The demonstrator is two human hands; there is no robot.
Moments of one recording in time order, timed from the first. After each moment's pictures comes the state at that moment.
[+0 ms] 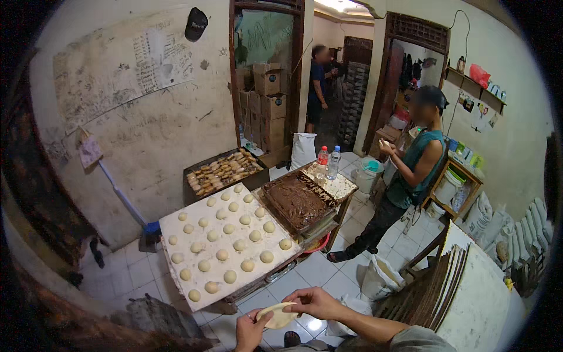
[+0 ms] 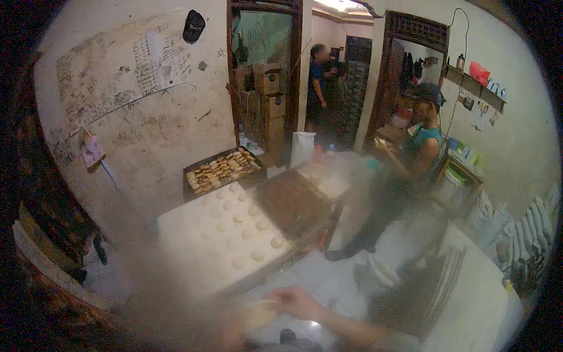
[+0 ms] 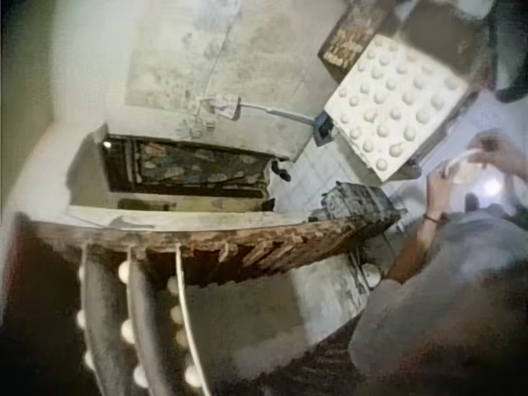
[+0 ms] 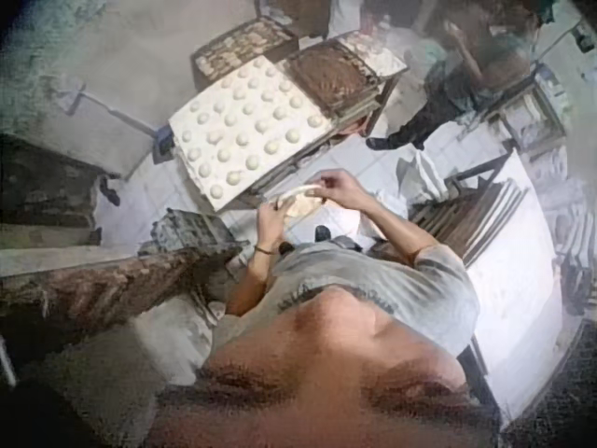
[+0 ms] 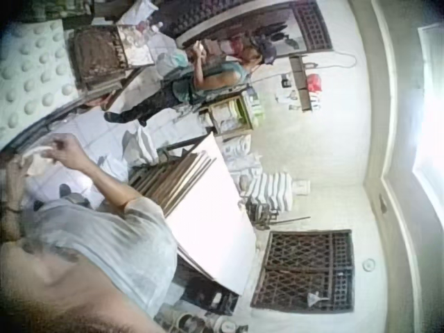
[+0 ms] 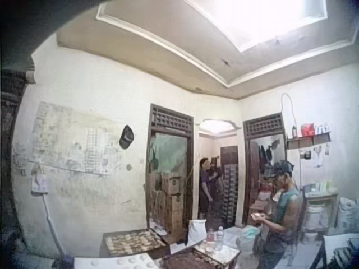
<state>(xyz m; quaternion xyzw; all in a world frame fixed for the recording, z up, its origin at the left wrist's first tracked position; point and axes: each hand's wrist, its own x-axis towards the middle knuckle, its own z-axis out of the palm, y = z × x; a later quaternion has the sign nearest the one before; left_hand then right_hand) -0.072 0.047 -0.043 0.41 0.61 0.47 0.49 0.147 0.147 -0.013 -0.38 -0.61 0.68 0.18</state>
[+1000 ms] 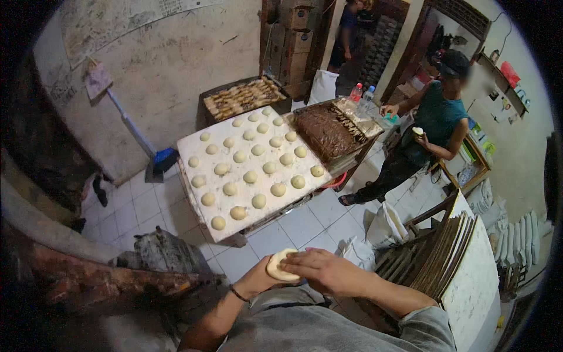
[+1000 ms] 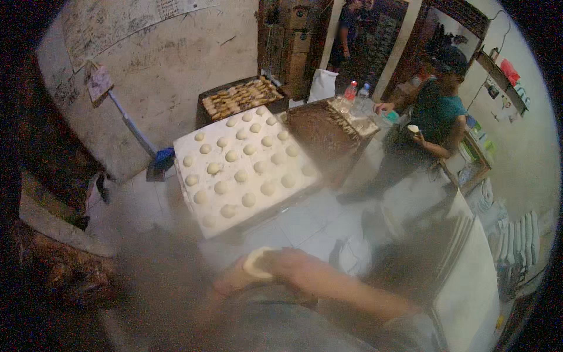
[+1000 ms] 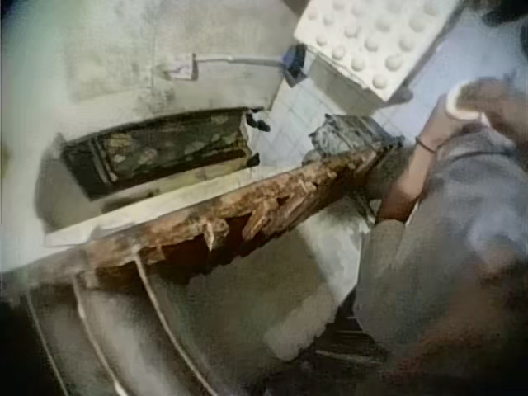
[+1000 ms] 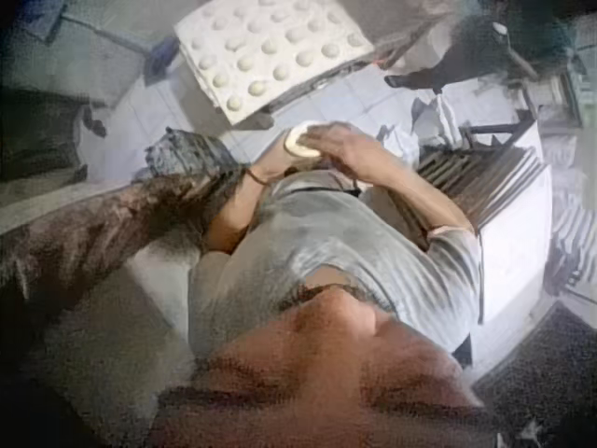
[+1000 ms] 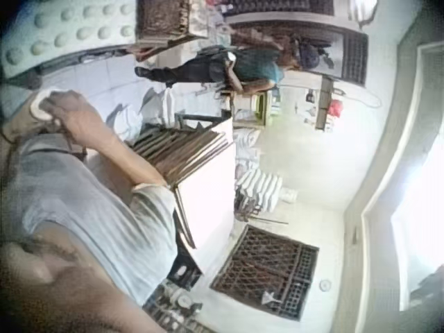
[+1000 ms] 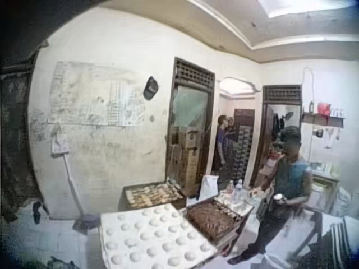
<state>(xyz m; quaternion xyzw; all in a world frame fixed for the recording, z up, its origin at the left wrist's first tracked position) -0.202 -0.002 -0.052 0.50 0.37 0.40 0.67 0.029 0.051 0.027 -0.17 -0.94 0.29 0.06</state>
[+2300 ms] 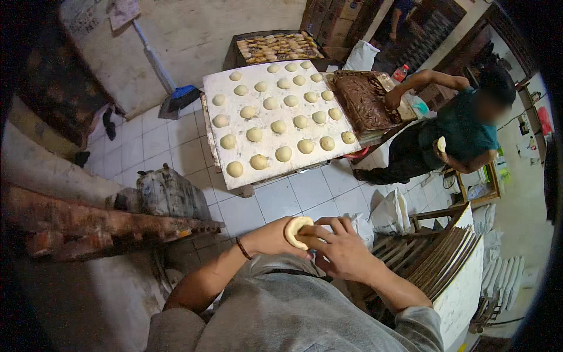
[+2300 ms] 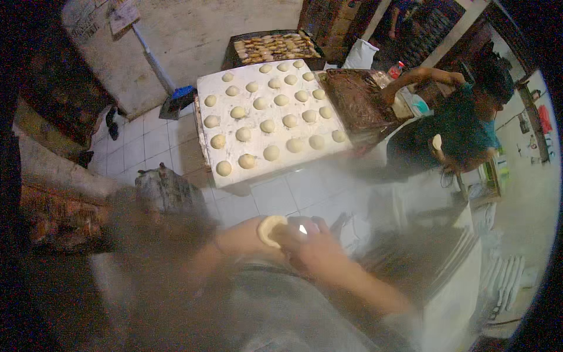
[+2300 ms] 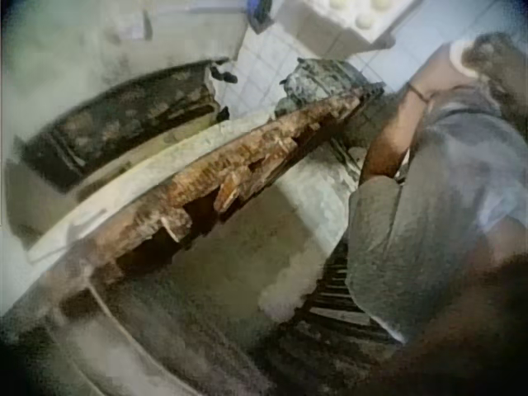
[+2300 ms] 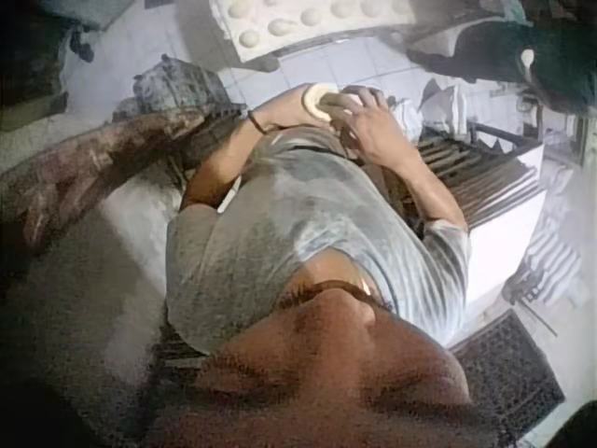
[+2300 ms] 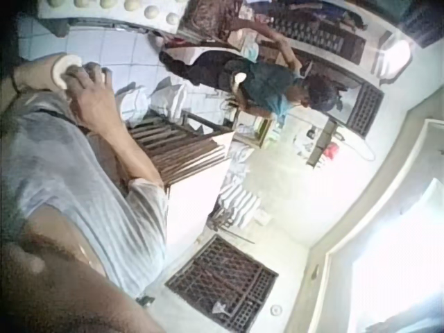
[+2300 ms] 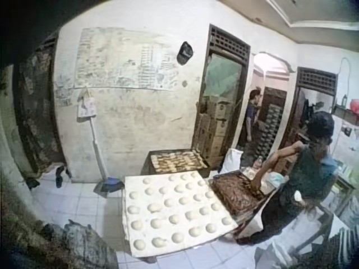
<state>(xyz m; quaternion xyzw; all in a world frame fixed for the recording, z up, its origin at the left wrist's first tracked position) -0.230 0.004 -0.072 0.54 0.34 0.33 0.70 -0.008 0.034 0.015 -0.23 -0.96 0.18 0.00</state>
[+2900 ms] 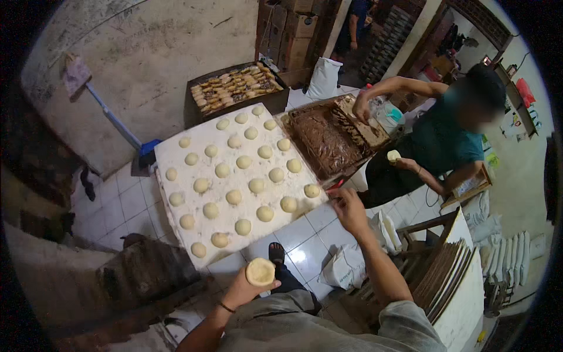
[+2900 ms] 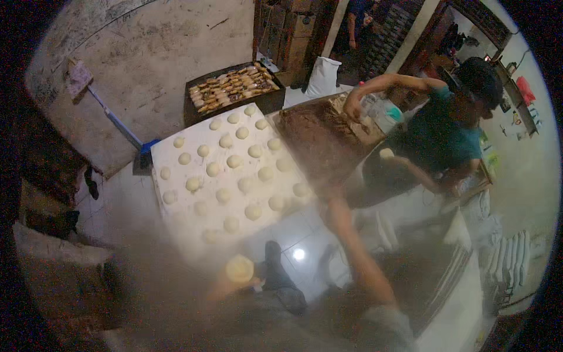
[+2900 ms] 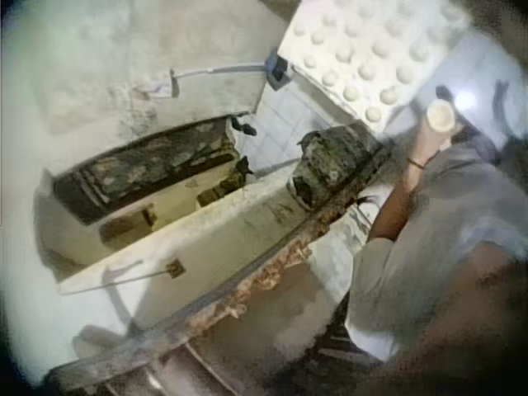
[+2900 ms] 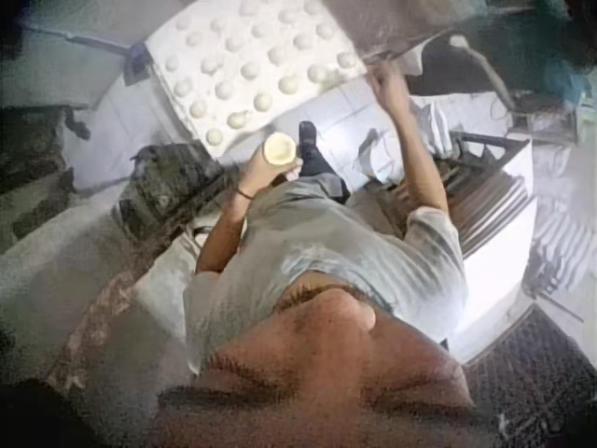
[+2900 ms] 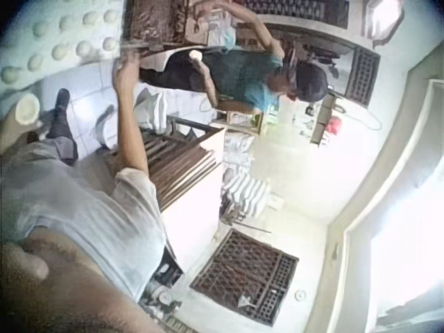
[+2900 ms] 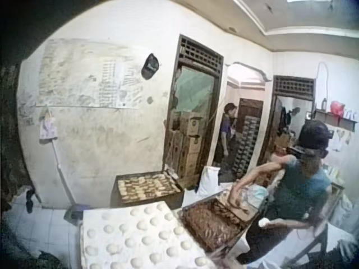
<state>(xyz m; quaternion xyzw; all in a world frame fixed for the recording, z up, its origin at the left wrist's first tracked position) -0.206 0.128 -0.122 0.46 0.56 0.37 0.59 0.119 0.368 -0.137 -0.52 -0.80 0.14 0.26</state>
